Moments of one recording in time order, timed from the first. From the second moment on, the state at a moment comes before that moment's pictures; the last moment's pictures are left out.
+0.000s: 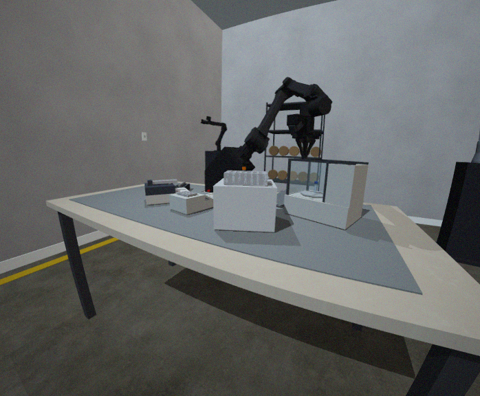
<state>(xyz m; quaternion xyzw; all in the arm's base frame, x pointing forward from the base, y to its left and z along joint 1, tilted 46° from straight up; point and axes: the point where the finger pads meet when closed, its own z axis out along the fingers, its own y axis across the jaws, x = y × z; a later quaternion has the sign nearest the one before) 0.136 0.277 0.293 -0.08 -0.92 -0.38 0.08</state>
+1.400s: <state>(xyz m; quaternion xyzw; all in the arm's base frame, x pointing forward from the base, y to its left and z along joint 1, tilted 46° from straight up) 0.136 0.277 0.293 -0.08 -0.92 -0.38 0.08</state>
